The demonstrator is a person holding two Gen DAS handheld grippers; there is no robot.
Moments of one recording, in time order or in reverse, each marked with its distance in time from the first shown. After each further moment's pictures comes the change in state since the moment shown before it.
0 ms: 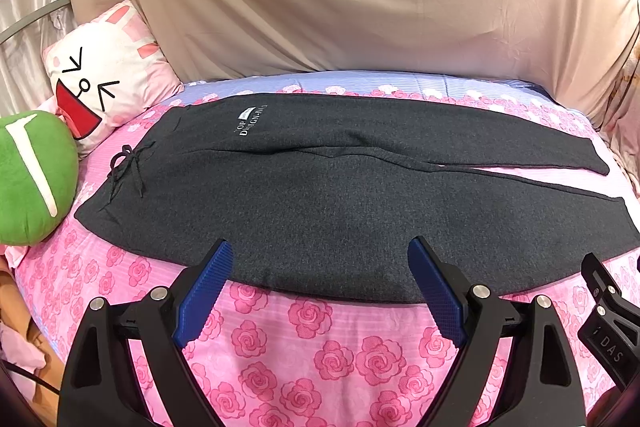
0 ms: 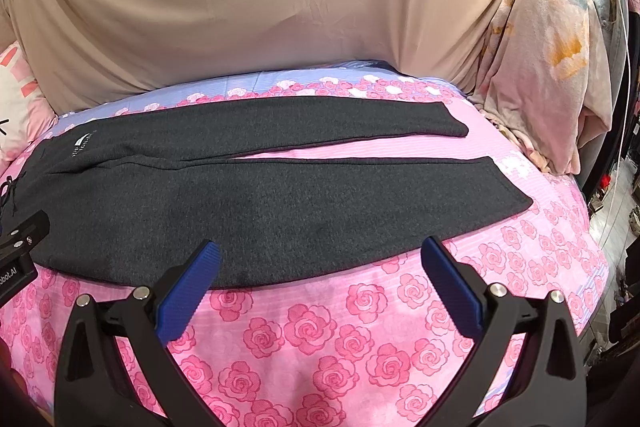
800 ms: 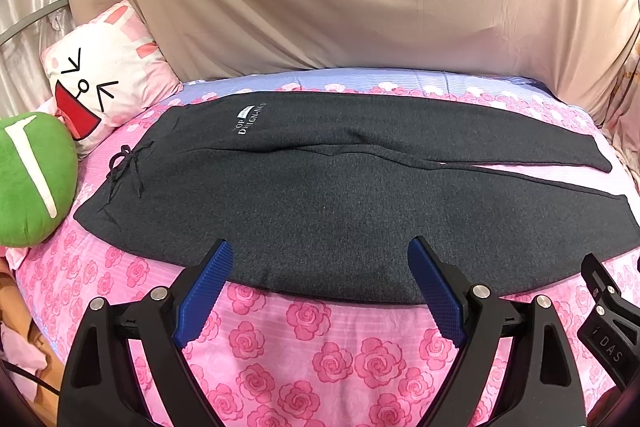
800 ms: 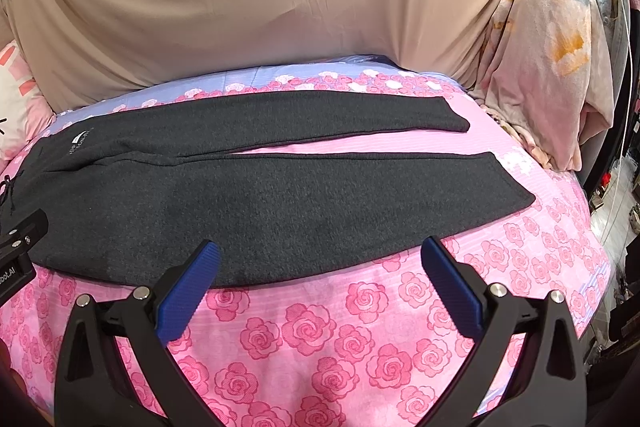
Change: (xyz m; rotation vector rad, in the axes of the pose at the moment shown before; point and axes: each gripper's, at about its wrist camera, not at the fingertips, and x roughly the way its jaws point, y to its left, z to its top) left arm 0.005 0.001 0.000 0.004 0.005 0.003; right arm 0.006 -0.002 -0.003 0.002 0.015 0.002
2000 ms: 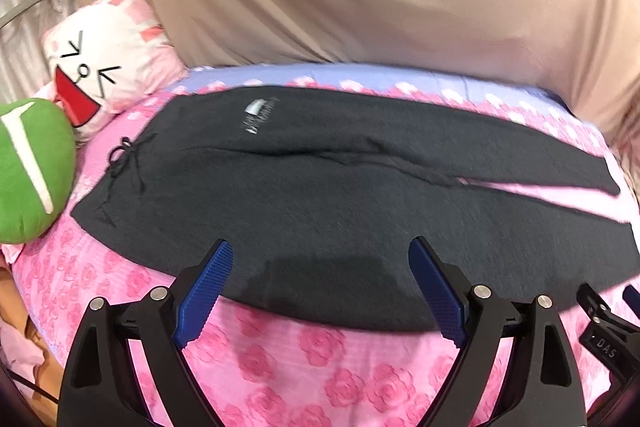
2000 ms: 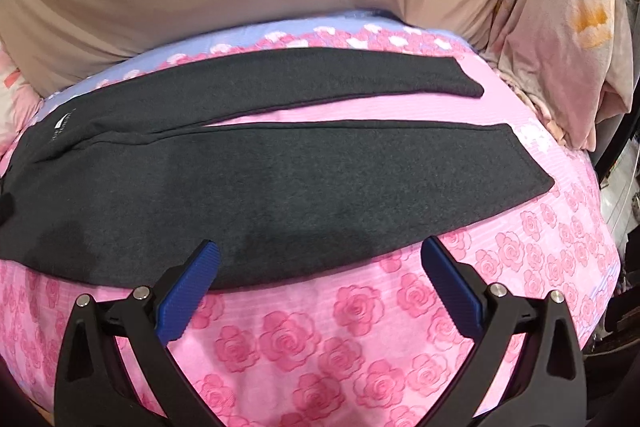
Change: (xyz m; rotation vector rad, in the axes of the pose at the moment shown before) left arm 0.018 0.023 0.025 -0.061 0.041 0.013; right arm 0.050 -0.018 0.019 0.027 0.193 0.013
